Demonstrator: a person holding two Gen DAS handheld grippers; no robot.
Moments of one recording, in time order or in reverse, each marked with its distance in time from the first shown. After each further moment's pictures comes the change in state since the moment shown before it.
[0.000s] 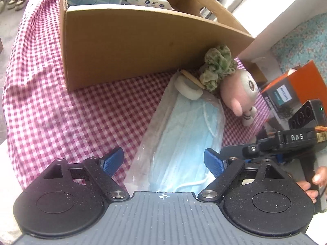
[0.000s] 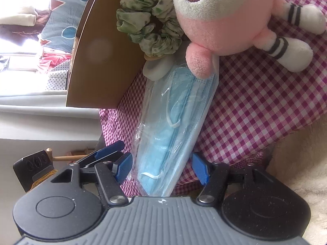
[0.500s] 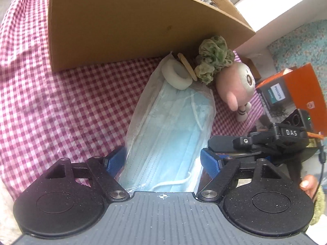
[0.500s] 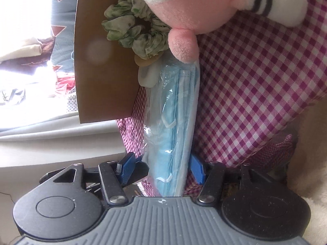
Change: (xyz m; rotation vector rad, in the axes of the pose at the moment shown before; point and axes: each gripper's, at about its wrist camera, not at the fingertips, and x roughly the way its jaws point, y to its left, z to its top) left arm 0.032 0.001 0.014 -0.062 0.076 -0.068; right arm 0.006 -0.037 -0.008 0.192 -0.011 0.206
